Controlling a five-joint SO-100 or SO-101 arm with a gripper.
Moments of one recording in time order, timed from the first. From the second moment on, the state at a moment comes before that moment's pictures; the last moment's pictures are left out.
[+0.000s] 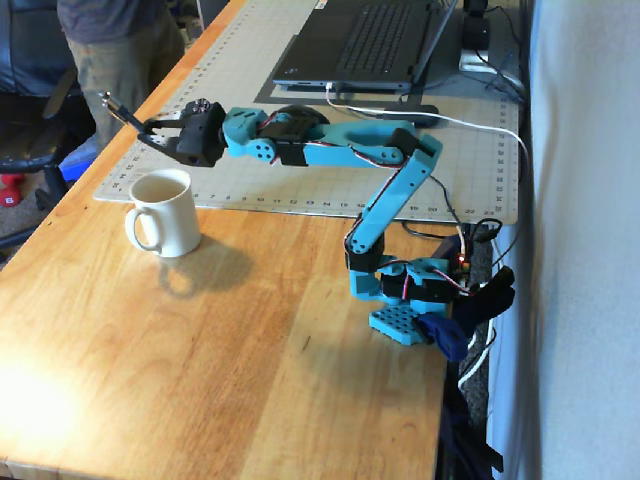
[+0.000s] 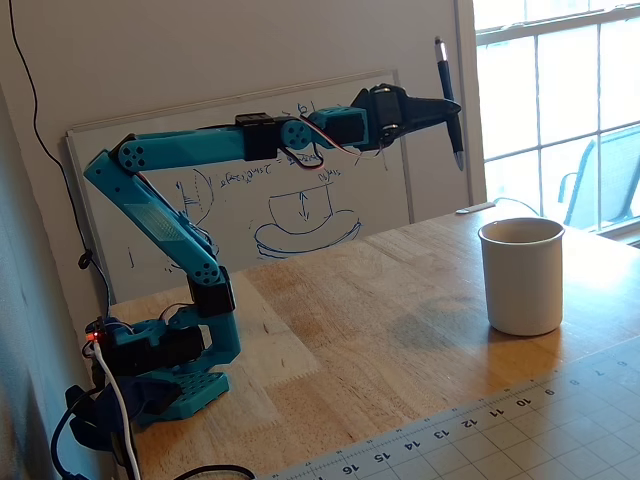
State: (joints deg) arm 12.0 121.9 129.7 -7.3 58.8
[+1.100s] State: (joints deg) arm 18.0 102.5 120.6 -15.0 78.9
